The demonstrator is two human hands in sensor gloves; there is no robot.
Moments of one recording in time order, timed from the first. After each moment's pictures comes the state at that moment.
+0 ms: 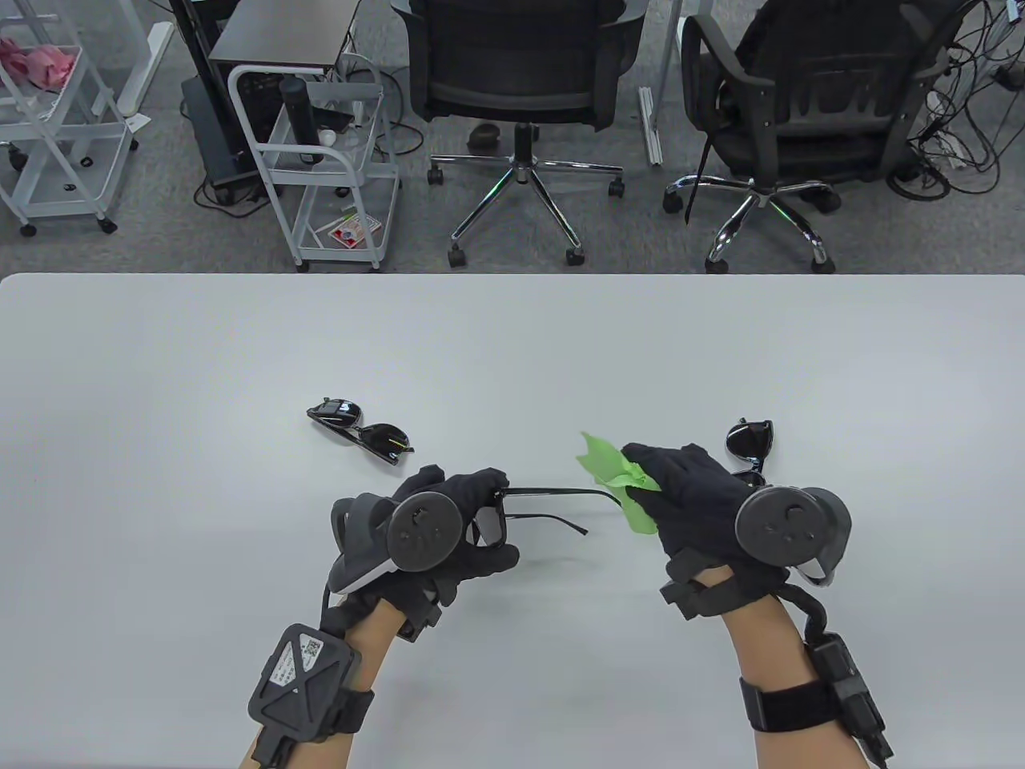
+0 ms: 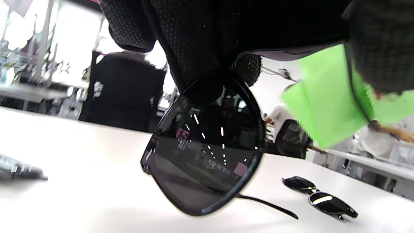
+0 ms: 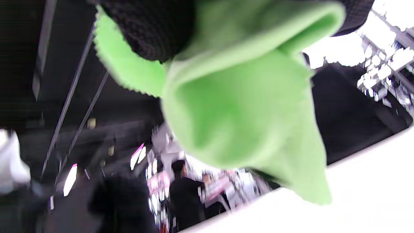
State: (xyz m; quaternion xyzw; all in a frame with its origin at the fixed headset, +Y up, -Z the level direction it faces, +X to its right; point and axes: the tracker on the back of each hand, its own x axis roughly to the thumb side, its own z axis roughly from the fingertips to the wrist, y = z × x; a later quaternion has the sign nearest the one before) left_hand -0.142 -0.650 -0.285 0.04 -0.20 0.17 0.97; right_hand 0.183 -0.630 -0.270 0.20 -0.22 0.86 0.41
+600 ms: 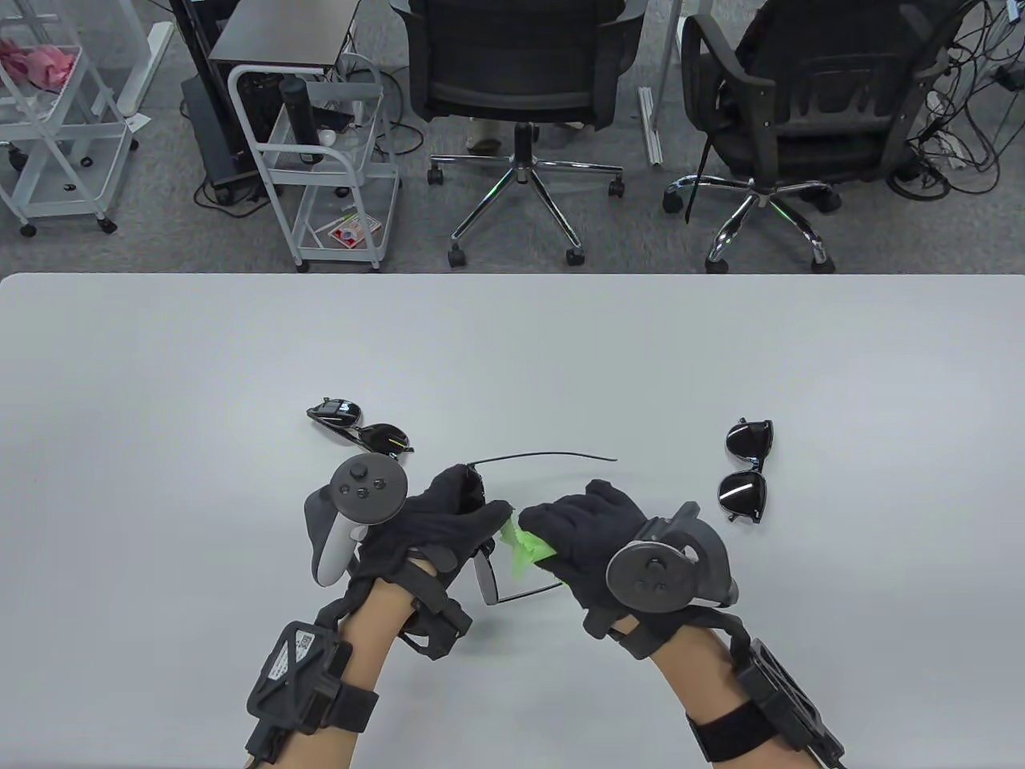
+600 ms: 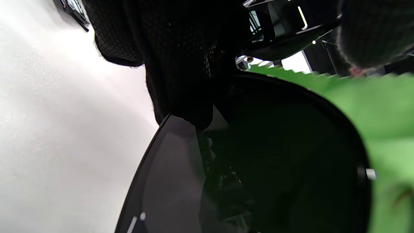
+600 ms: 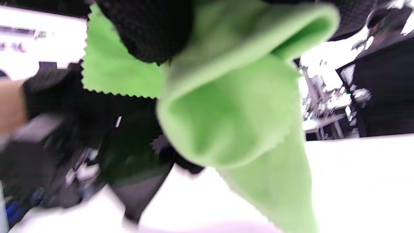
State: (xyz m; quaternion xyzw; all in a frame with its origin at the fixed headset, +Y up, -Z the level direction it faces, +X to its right) left_hand -0.167 -0.686 -0.301 -0.15 -0.05 0.45 0.88; right_hand 0.075 -0.647 -0.248 0.38 -0.09 0.89 0.21
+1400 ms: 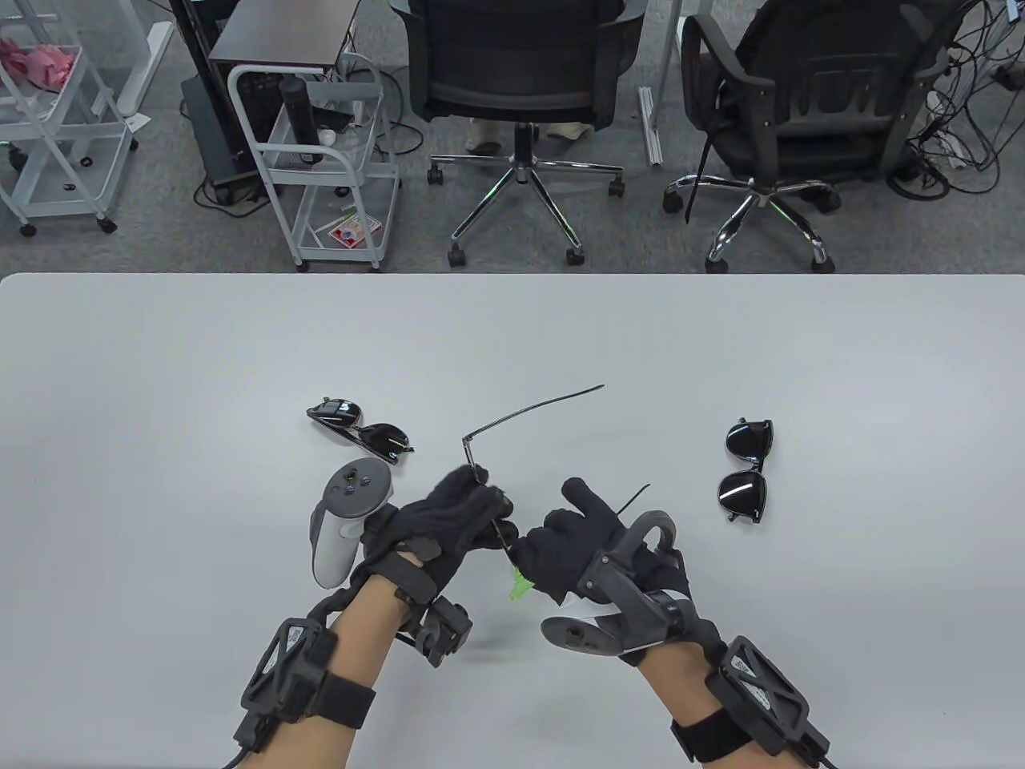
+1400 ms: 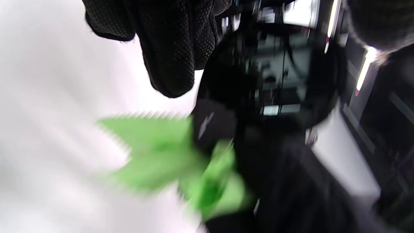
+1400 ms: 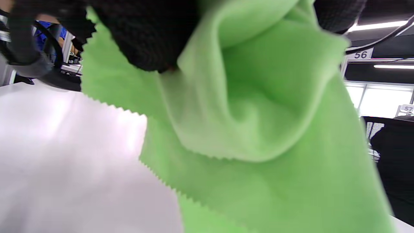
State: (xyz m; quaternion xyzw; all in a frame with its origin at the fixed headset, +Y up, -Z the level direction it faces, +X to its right) left_hand -0.149 -0.708 -0.298 -0.31 -0.11 0.57 0.75; right_hand 0.047 -0.651 -0.229 0.42 -0.19 0.88 -0.03
